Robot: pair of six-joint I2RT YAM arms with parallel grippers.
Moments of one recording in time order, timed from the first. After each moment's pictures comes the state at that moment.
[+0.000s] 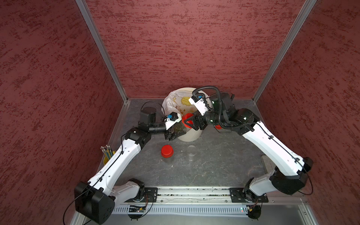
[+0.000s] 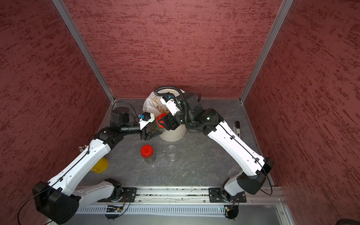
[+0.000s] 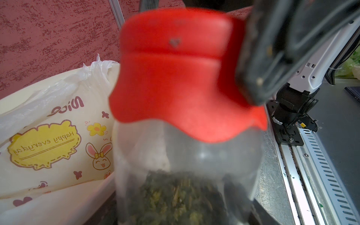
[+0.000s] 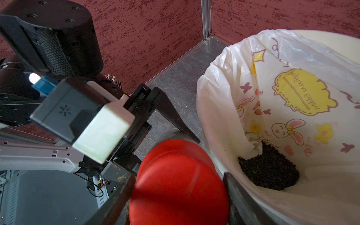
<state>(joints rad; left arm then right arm) -0.37 1.14 1.04 -0.36 0.83 0.49 0.78 1.50 1.81 -0.86 -0.27 0.11</state>
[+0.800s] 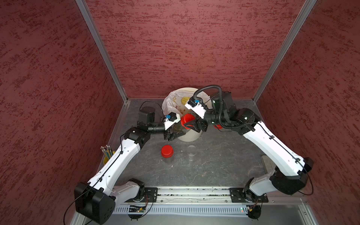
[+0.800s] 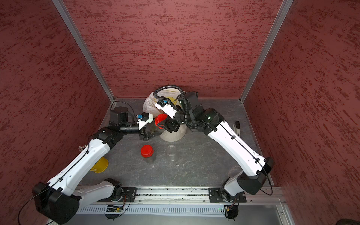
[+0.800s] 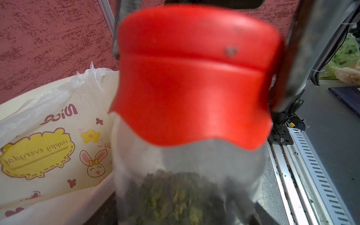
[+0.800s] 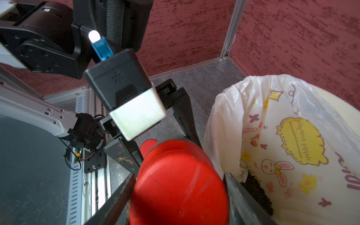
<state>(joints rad) -0.35 1.14 1.04 -0.37 0.91 0.51 0.78 1.50 1.83 -0.87 -0.39 -0.25</state>
